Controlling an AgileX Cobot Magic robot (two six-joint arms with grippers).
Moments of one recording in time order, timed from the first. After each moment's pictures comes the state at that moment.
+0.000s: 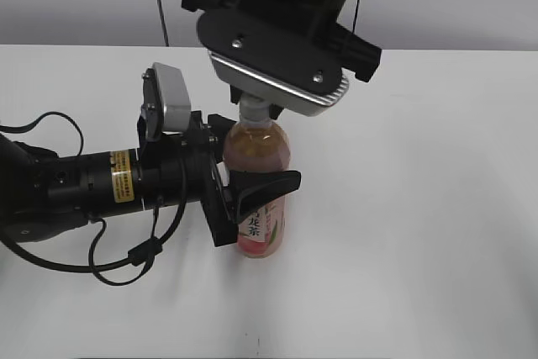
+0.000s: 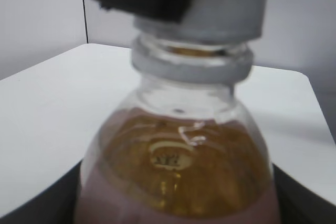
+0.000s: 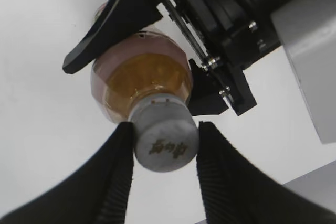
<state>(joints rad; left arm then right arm) -0.44 2.01 -0.70 0.94 -1.23 -0.32 0.77 1.88 -1.75 0.11 1.22 -2.21</state>
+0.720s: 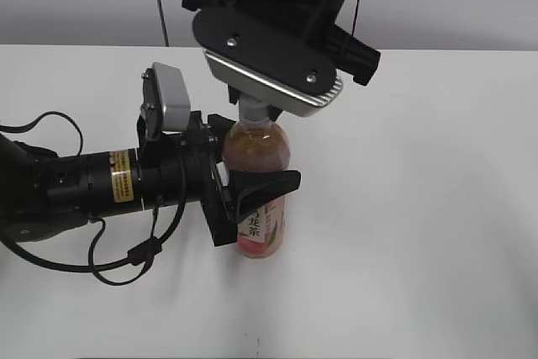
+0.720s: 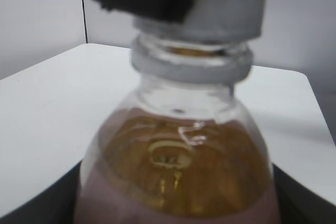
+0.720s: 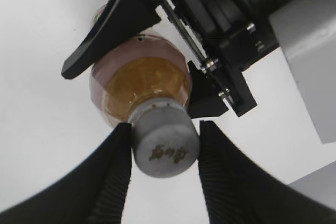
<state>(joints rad) -0.43 2.01 -0.70 0.95 -1.23 -0.32 0.77 1.88 -1.75 0.12 1.22 -2.19</state>
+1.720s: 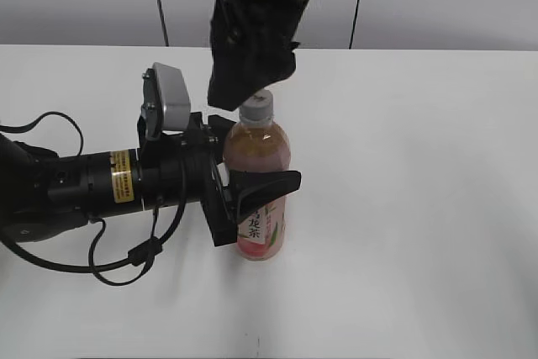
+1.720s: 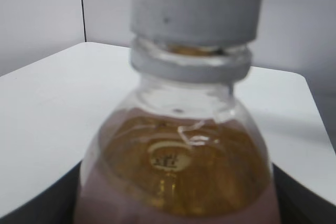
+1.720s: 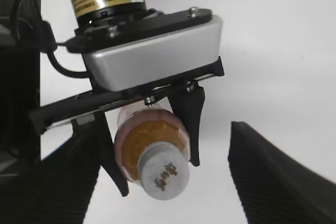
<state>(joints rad) -0.43 2.01 -0.70 0.95 -1.23 -0.33 0.77 1.86 -1.82 0.22 1.22 -1.05</state>
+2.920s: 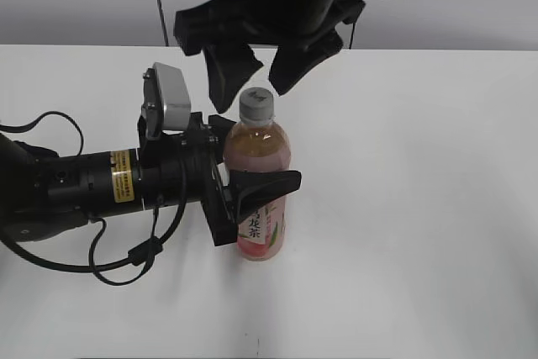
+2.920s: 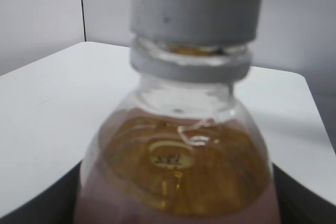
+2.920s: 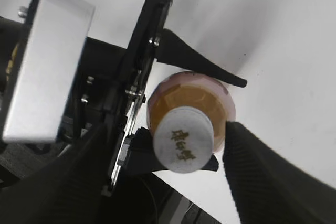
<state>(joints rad) -0.43 2.01 -0.70 0.95 -1.23 -0.34 0.77 1.86 -1.76 0.14 1.22 0.07</state>
